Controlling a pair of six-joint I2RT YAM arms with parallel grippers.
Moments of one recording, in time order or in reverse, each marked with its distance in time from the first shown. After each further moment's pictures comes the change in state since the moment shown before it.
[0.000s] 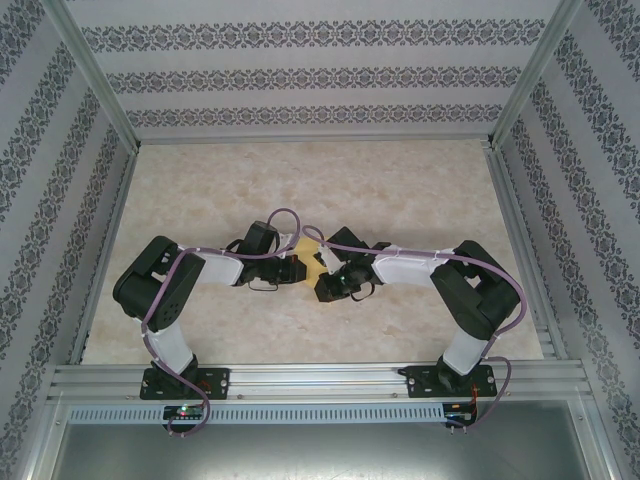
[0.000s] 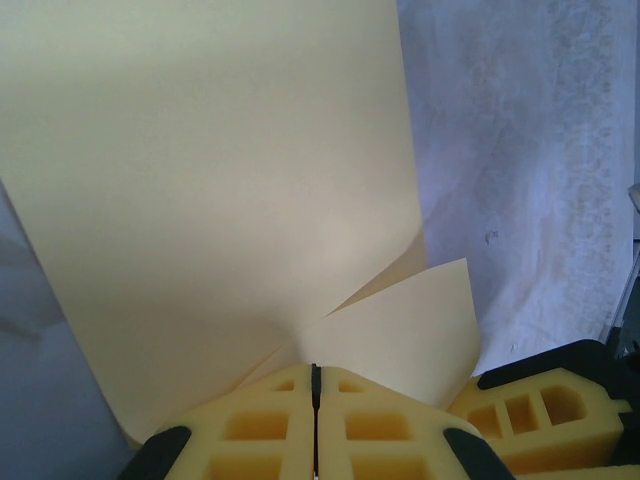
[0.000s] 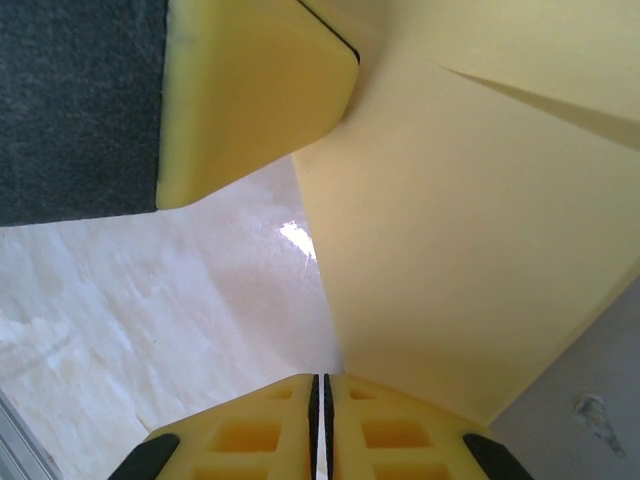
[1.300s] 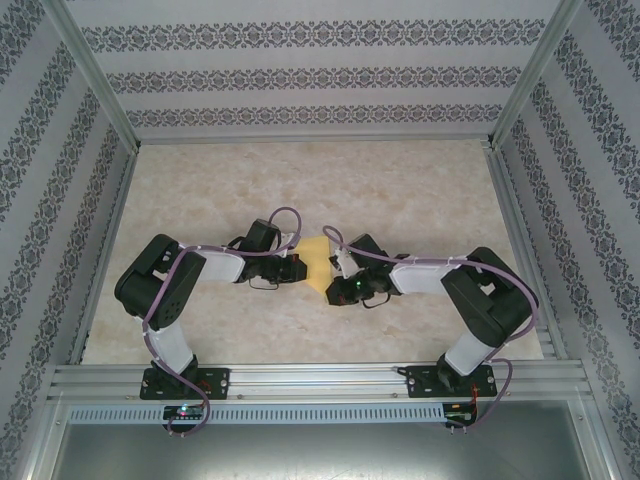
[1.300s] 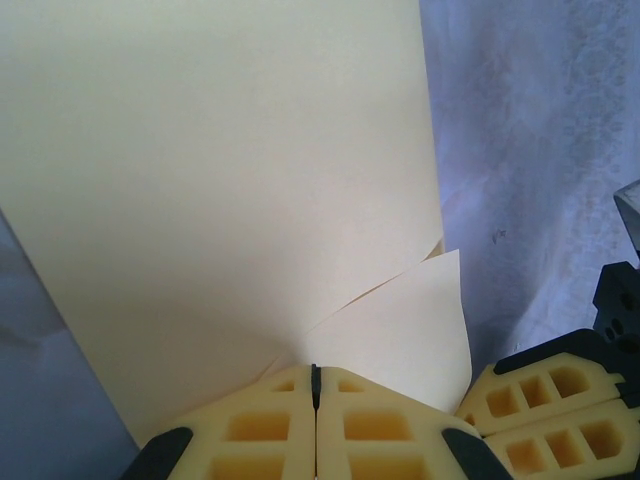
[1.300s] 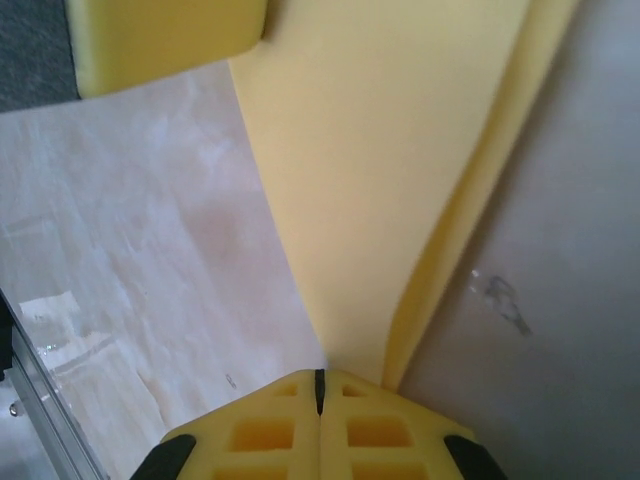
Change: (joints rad) left arm 0.000 0.015 0.038 -0.061 0.003 0.008; right arm -0.092 -0.095 -0.216 0.196 -0.118 0.053
